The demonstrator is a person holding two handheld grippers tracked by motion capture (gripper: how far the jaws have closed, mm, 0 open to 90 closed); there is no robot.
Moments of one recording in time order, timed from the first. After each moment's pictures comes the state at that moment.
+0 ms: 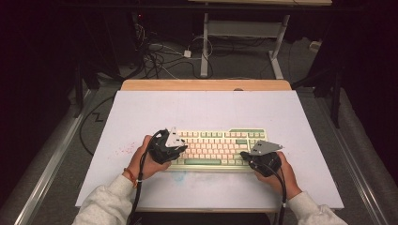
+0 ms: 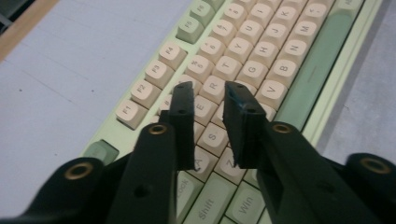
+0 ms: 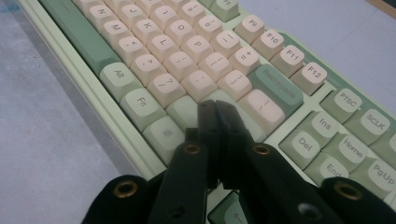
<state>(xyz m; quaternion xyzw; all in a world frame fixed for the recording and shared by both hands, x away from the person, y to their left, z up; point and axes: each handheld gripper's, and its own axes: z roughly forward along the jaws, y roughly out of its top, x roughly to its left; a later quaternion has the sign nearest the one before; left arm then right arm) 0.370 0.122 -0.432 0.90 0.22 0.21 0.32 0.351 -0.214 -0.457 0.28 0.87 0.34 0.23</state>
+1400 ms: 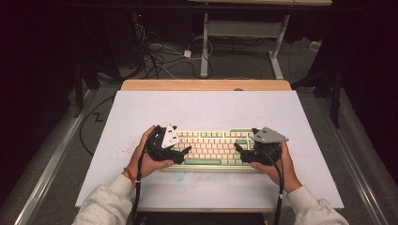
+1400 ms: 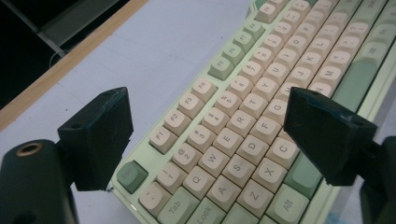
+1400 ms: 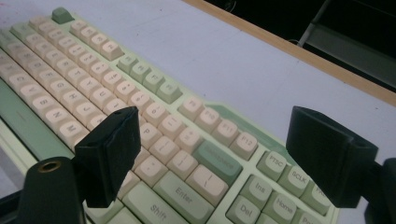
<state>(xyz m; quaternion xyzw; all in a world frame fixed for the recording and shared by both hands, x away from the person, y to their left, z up) 0.366 0.126 -0.429 0.86 0.24 0.26 0.38 0.365 -0.205 -0.428 0.33 0.80 0.40 0.30</state>
